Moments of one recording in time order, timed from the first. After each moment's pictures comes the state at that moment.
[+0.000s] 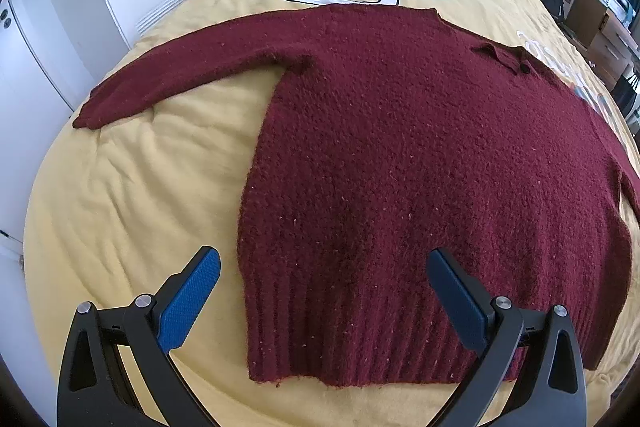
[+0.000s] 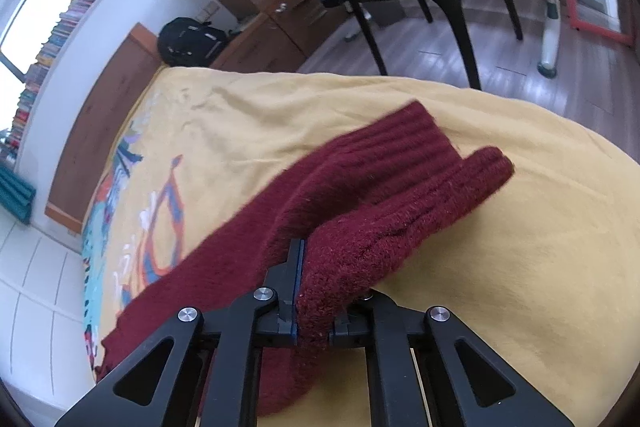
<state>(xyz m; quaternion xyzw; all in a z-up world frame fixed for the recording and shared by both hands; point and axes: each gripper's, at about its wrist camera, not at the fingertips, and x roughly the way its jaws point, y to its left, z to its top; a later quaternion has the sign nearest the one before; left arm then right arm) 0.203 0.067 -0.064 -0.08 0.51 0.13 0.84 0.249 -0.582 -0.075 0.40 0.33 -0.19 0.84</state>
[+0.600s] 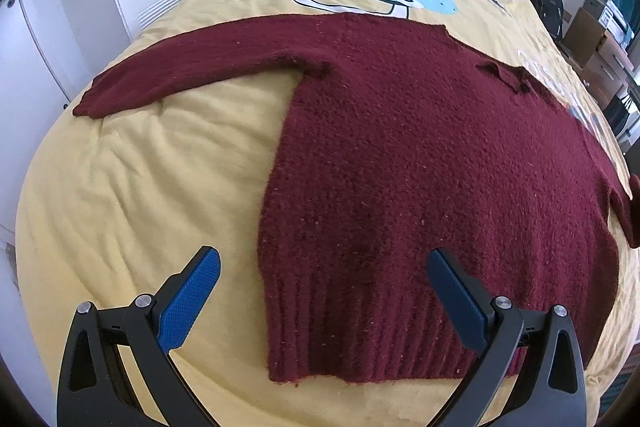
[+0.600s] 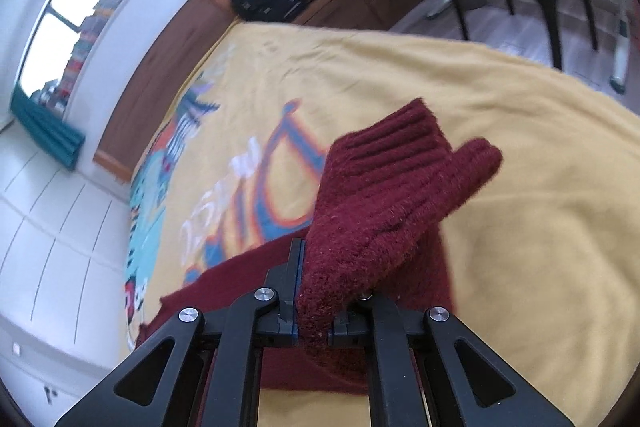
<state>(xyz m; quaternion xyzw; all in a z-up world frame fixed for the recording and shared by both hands) 0.191 0.092 -0.056 -0.12 0.50 0.12 0.85 0.322 -0.461 -0.027 0.37 0.36 -0.06 0.85</state>
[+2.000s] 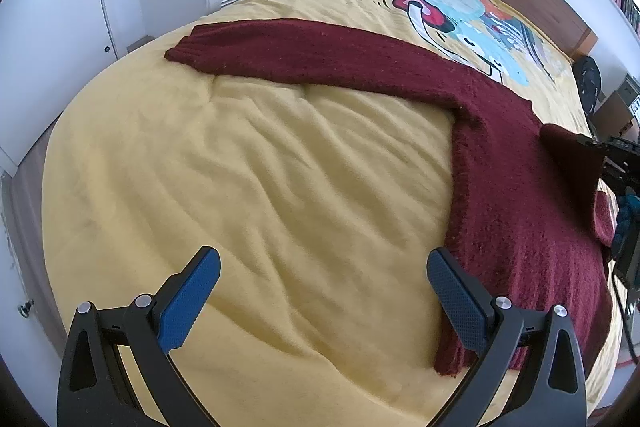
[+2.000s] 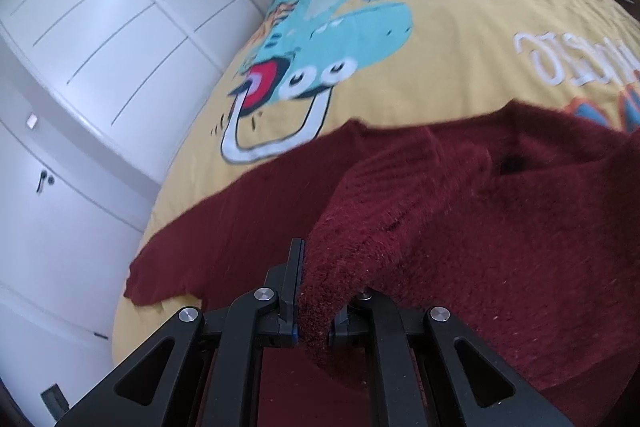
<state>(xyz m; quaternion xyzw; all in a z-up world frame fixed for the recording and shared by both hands) 0.114 0.232 -0.051 -0.22 0.46 0.18 0.84 0.411 0.037 -0.033 0.16 0.48 0.22 0.83</state>
